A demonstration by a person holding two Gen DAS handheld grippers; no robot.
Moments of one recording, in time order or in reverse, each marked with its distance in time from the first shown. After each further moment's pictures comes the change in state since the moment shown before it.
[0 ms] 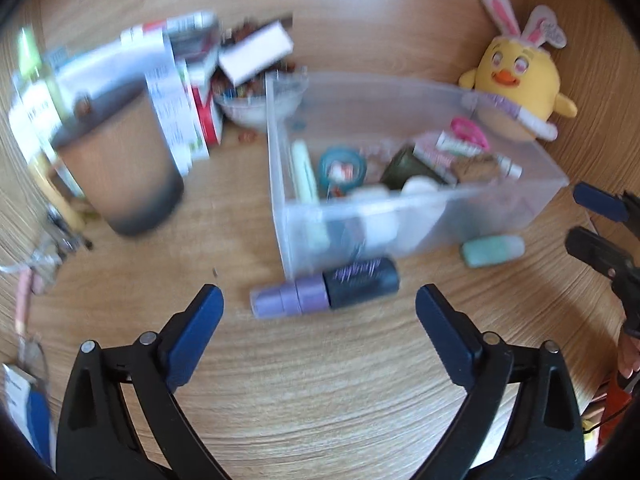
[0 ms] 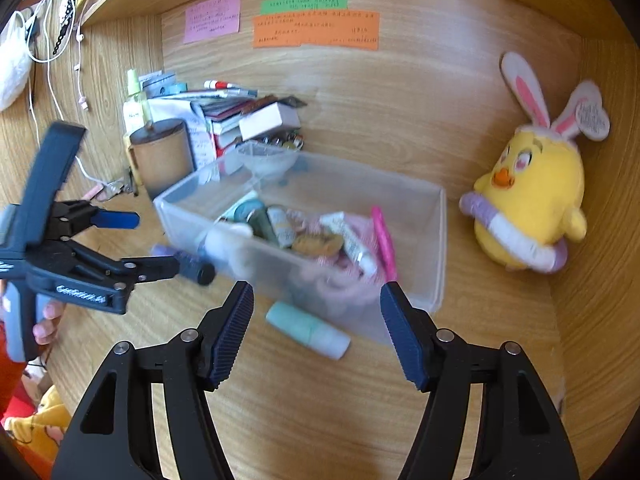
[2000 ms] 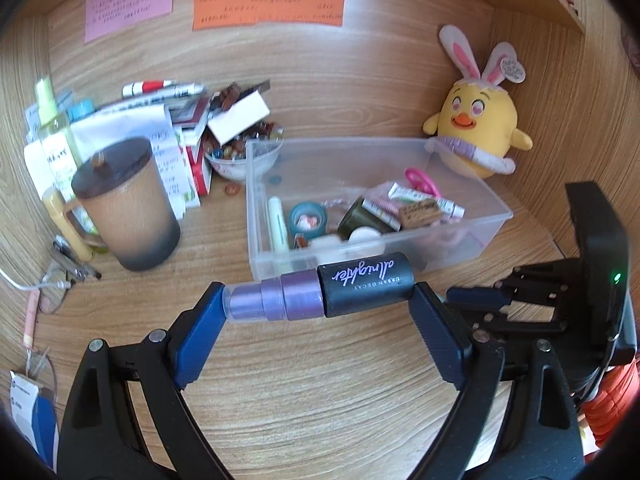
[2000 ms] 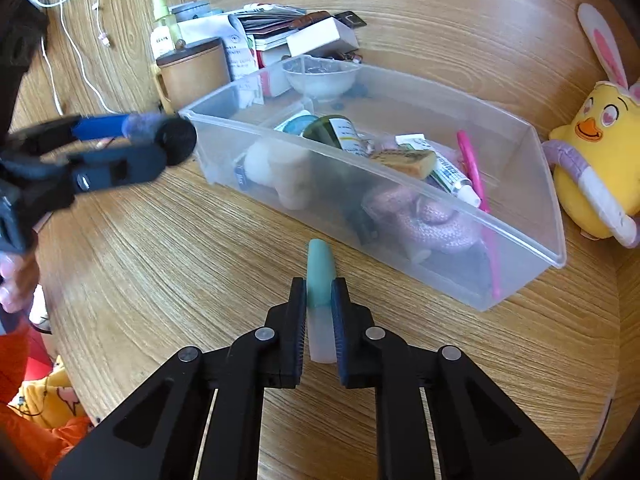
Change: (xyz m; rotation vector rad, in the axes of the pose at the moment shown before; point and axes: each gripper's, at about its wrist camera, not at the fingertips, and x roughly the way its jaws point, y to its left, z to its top) left arm -0.058 -0.022 0.005 0.036 -0.185 -0.044; right arm 0.051 0.025 -0.006 -0.073 0.203 0.124
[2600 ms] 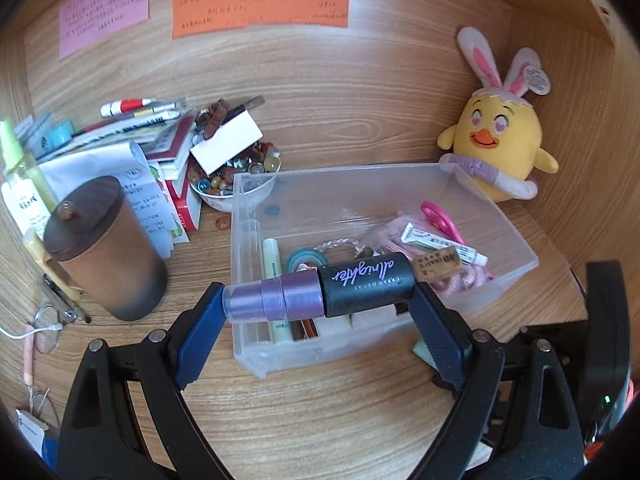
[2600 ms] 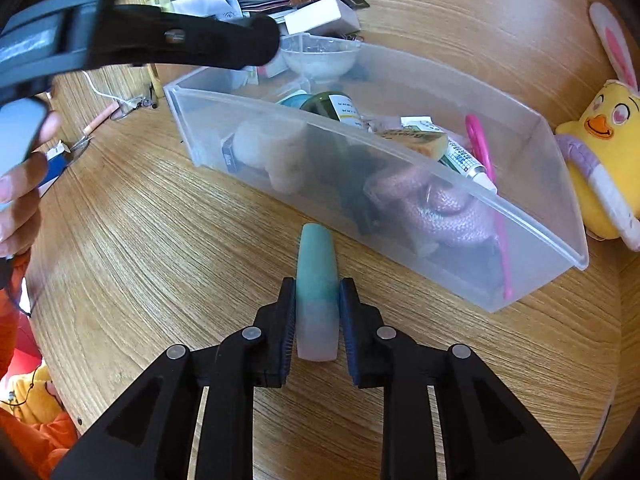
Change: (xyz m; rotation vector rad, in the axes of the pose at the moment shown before) left arm 0.043 0.000 0.044 -0.012 0.028 0.025; right arm 0.017 0.002 0.000 -0.017 0.035 -0.030
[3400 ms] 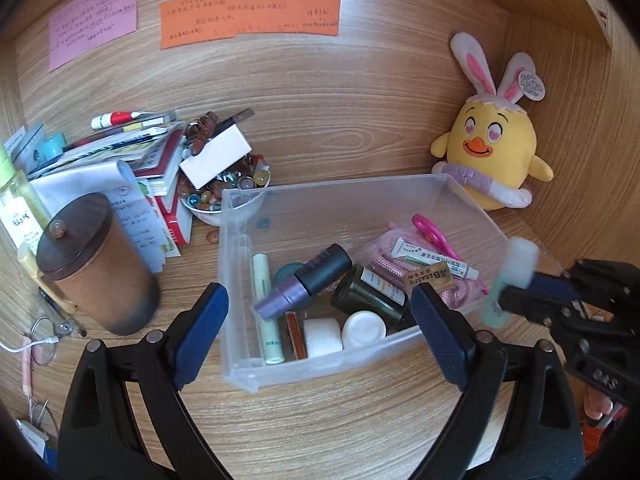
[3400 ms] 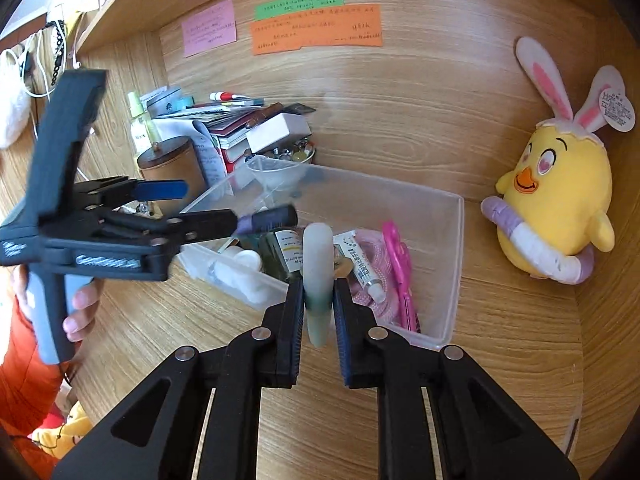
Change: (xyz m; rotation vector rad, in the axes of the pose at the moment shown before) left arm -0.006 -0.007 0.009 0.013 -0.027 -0.017; right arm -0.076 -0.043 0.035 0.126 -0.246 -0.005
